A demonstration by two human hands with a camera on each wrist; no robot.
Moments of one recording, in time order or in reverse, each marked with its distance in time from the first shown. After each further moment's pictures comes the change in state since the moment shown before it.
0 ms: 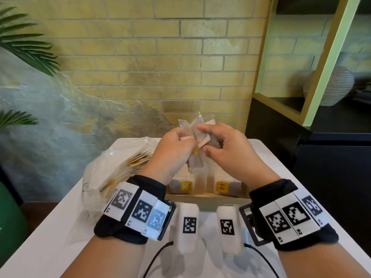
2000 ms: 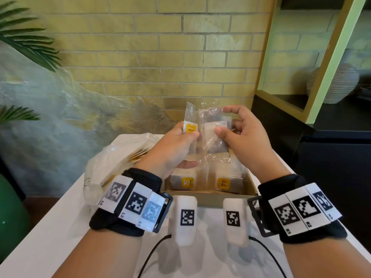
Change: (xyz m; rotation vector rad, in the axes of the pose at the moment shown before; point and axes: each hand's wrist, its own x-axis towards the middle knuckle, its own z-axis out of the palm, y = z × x) left_hand -0.009 0.009 -0.006 -0.087 -0.147 -0.147; right_hand 0.002 0.004 -0.011 0.331 0.154 0.088
